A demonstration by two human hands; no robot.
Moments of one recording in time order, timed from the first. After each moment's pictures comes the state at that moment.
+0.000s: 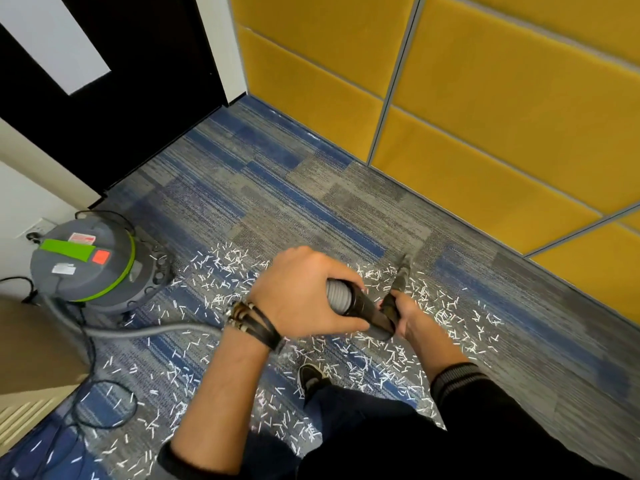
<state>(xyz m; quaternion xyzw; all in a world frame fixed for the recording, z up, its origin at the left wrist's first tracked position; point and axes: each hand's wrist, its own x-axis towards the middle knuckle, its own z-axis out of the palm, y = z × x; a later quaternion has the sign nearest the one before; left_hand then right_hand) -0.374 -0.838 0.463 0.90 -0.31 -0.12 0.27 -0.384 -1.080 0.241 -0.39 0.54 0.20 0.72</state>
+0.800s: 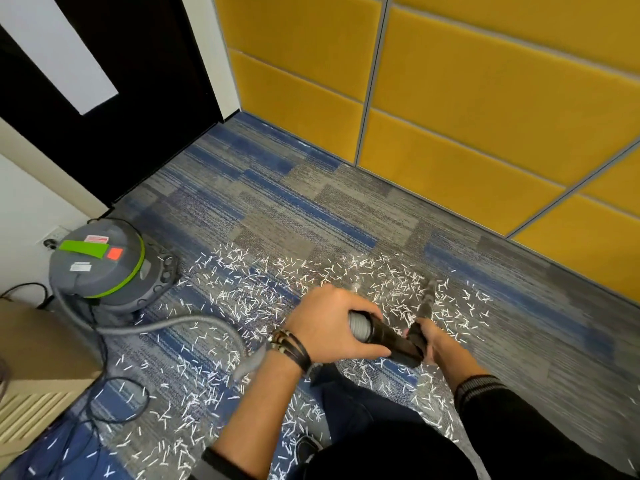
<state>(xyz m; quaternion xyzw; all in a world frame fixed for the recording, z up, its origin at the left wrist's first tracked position) -0.541 -0.859 0.445 0.88 -0.30 -0.17 0.32 -0.567 -1.116 0.251 -0.43 0.59 0.20 0.65</state>
